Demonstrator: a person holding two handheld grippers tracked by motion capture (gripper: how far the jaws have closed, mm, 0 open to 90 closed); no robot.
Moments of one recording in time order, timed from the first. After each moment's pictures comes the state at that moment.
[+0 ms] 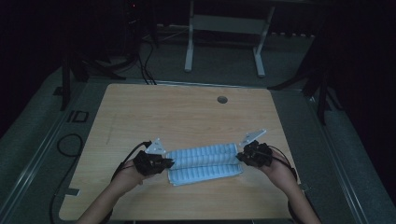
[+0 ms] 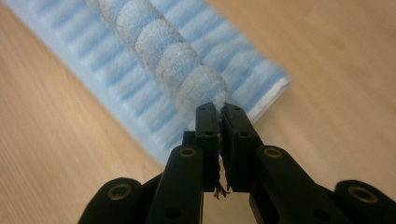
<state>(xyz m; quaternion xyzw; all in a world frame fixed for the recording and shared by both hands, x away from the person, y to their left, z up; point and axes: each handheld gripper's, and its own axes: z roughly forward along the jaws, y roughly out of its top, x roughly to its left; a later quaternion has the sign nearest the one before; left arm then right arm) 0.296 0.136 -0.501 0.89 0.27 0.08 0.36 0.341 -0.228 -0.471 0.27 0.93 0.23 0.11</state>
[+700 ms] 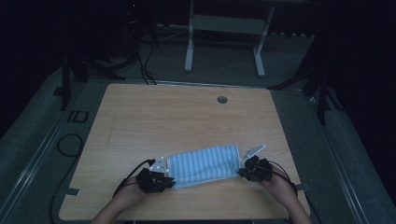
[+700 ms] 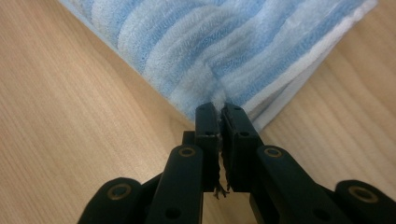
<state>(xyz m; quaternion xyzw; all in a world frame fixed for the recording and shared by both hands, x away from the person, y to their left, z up) 0.269 0.131 -0.542 0.90 0.27 0.02 0.35 0.318 -0.241 -0.517 0.29 0.93 0.21 0.07</state>
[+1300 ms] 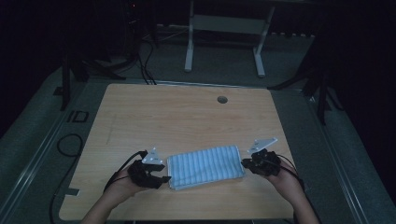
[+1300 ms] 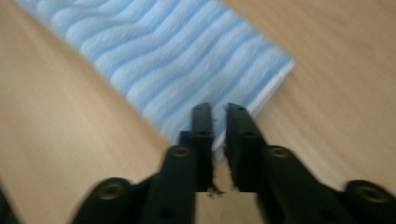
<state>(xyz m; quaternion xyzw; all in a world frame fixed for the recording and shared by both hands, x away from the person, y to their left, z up) 0.275 0.141 -0.499 0.89 0.30 0.07 0.33 0.313 -0.245 -0.467 0.28 0.92 0.26 0.12</state>
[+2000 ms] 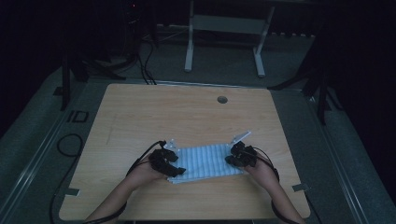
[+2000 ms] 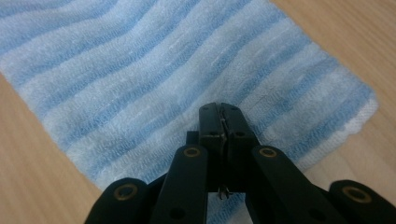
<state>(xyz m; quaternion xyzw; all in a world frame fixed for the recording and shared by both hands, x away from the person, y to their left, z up) 0.338 0.106 -0.537 0.90 0.29 0.03 0.32 0.367 -0.202 -0.524 0.30 0.92 0.23 0.06</state>
